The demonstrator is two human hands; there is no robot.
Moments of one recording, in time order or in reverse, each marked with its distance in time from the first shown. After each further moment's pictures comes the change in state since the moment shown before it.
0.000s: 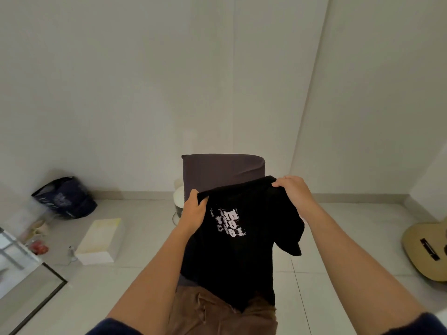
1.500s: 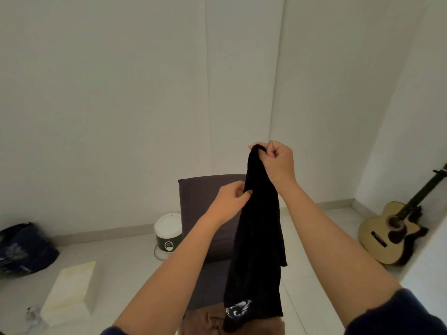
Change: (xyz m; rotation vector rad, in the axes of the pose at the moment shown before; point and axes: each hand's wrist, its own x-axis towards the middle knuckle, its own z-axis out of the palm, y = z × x) left_hand -0.060 0.102 -0.068 -0.063 -0.448 0.457; right_hand -0.117 -0.130 0.074 0.181 0.405 -0.663
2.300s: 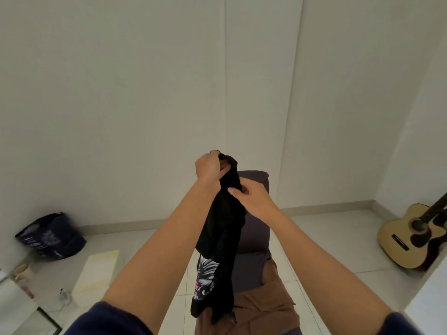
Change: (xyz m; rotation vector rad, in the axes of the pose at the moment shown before) left_hand -0.020 0.055 -0.082 -0.837 0.636 -0.445; right_hand -0.094 0.001 0.053 -0.272 -0.571 0.169
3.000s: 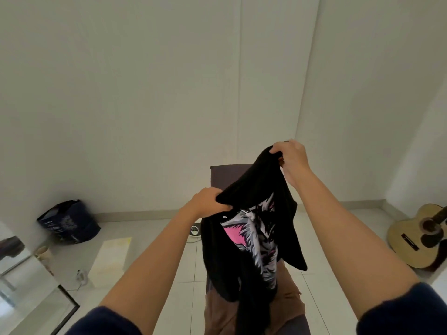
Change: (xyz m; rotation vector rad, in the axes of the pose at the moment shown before) left_hand -0.005 -0.043 -0.115 1.332 -0.531 0.335; right_hand 0.009 -0.053 -0.047 0.592 0.418 0.254
